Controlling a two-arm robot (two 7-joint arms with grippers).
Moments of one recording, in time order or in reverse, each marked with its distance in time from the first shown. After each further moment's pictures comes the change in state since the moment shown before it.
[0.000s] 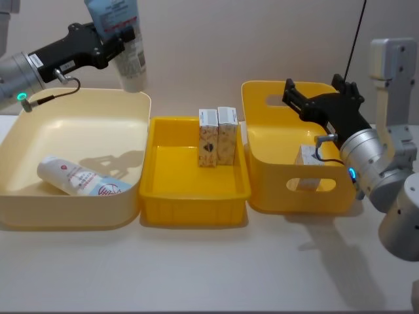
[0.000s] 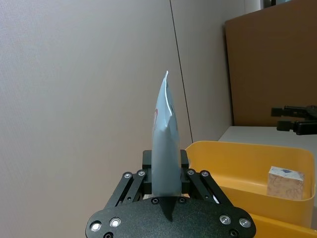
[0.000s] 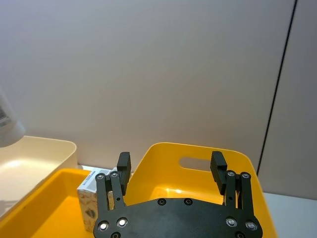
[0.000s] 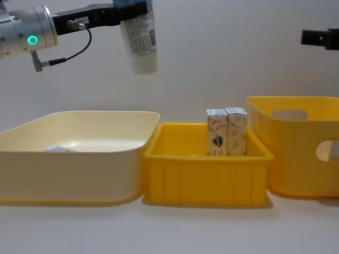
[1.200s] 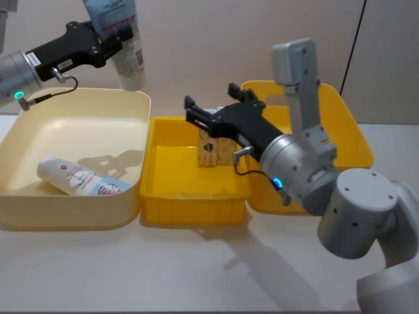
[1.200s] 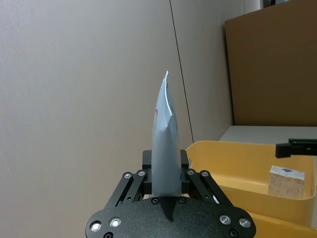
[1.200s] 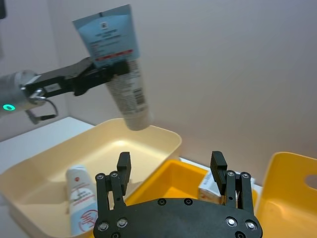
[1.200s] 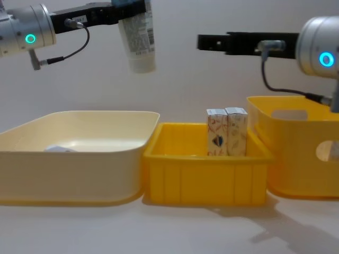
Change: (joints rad) left arm -0.044 -0.016 0.022 0.087 -0.027 -0.036 -0.033; right arm 0.053 -0.045 -0.175 0.043 0.038 0.030 0.172
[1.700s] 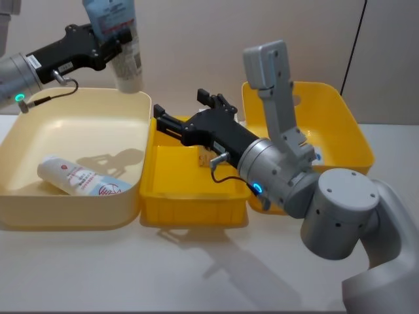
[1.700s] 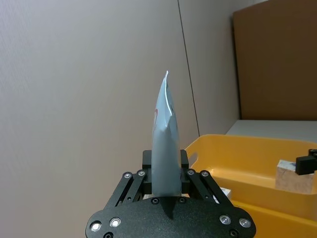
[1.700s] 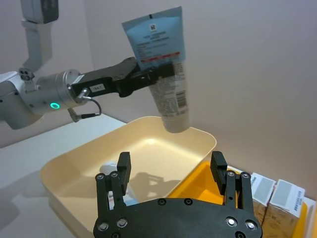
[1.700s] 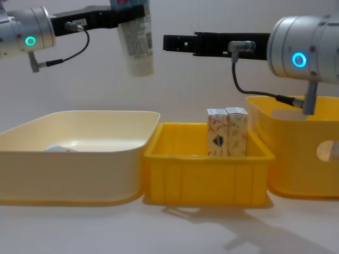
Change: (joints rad) left arm 0.093 0.057 0.039 -0.202 0.007 0.068 0.109; right arm 0.015 -0.012 -0.052 0.014 0.026 0.011 0.052
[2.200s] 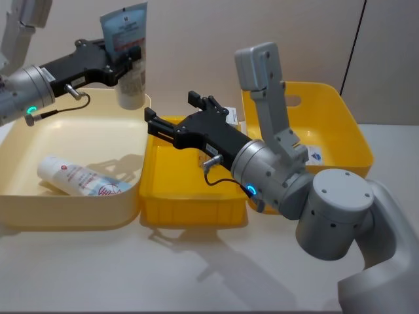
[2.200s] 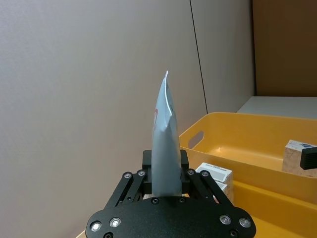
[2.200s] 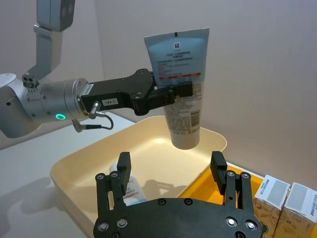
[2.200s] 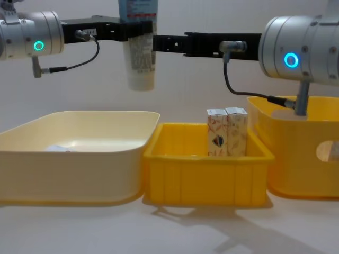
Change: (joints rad) left arm 0.212 0.133 0.058 -0.493 0.088 0.208 0.310; right arm 0.005 -0.004 -0.016 0.004 0.009 0.003 0.016
